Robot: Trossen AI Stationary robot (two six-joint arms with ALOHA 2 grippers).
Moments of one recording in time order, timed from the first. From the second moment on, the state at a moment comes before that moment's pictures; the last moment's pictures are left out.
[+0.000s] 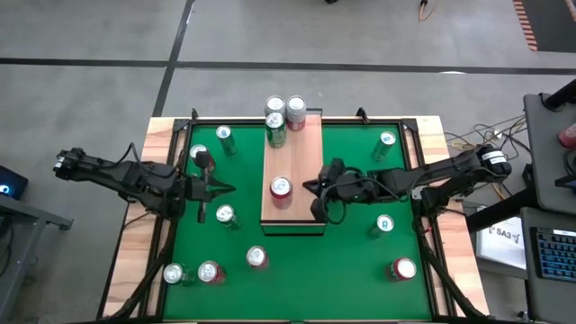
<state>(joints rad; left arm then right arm) -0.26 0.66 0.69 -0.29 -0.33 0.39 0.14 1.41 1.04 -0.09 0.42 0.42</state>
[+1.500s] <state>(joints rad) -0.26 0.68 0.68 -0.27 -0.33 0.43 0.10 1.48 1.04 0.20 -0.16 0.15</state>
